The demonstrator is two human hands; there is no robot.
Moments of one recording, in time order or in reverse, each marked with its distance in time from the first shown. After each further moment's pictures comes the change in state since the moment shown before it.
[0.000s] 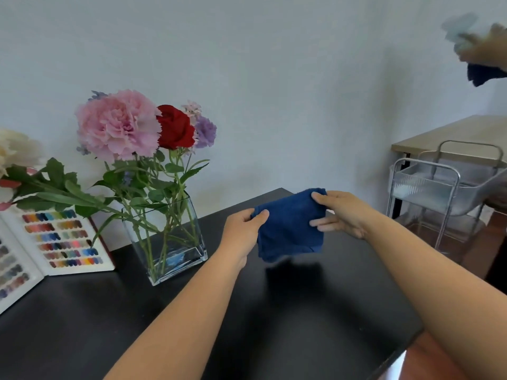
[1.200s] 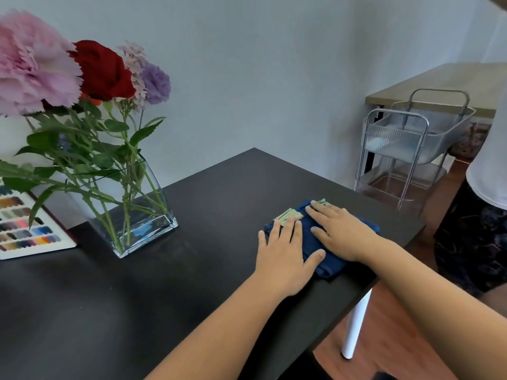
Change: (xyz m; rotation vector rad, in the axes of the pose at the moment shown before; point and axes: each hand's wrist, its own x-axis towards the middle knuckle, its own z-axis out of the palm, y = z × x) left_hand -0.079 -0.089 0.097 1.227 -0.455 0.320; right_hand -0.066 0.112 -0.022 -1.386 0.040 -0.190
